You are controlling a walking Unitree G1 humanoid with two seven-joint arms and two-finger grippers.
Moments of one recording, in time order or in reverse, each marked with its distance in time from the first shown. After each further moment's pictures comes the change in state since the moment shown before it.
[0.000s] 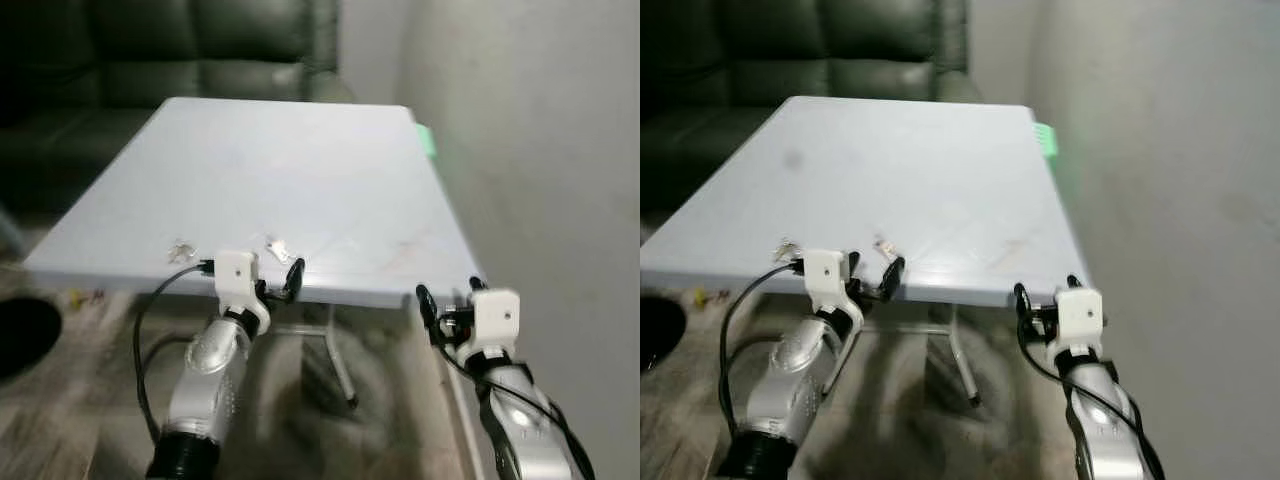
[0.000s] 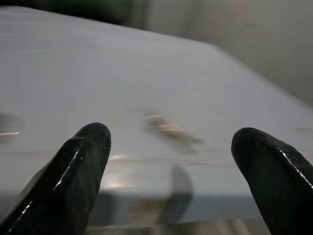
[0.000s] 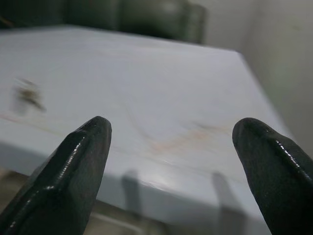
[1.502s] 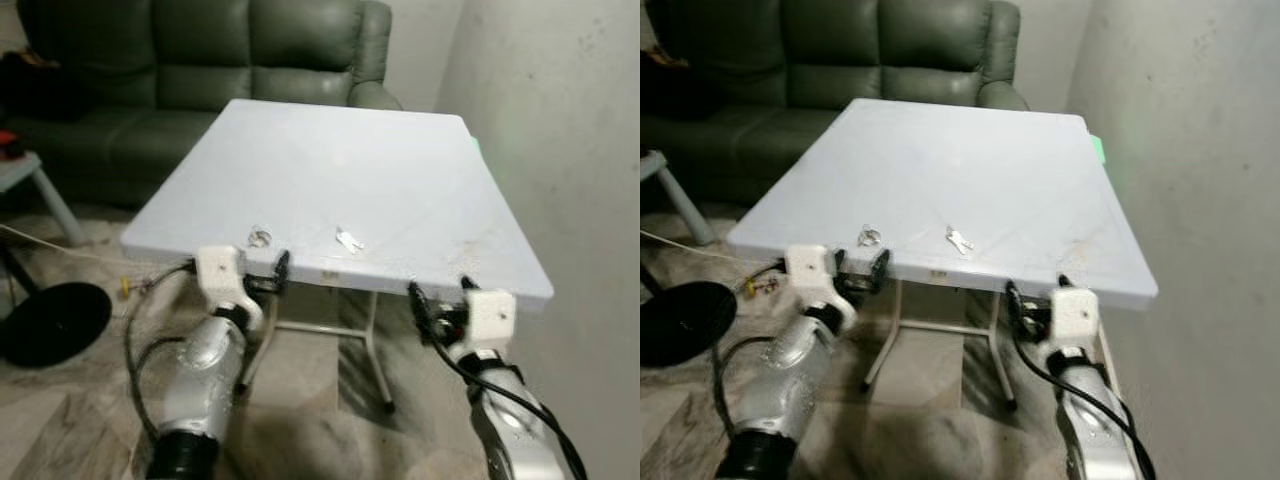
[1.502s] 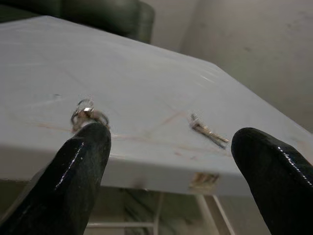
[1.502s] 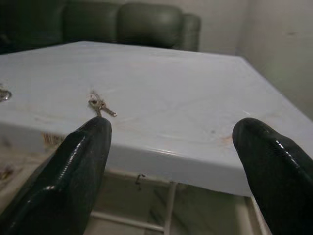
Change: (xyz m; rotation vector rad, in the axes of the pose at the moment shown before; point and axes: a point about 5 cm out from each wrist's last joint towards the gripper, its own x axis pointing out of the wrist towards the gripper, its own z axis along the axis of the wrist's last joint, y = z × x) left arm 0.007 -0.015 0.003 -0.095 -0.019 -0.018; right arm -0.008 -0.008 -0.002 0.039 0.010 -0.039
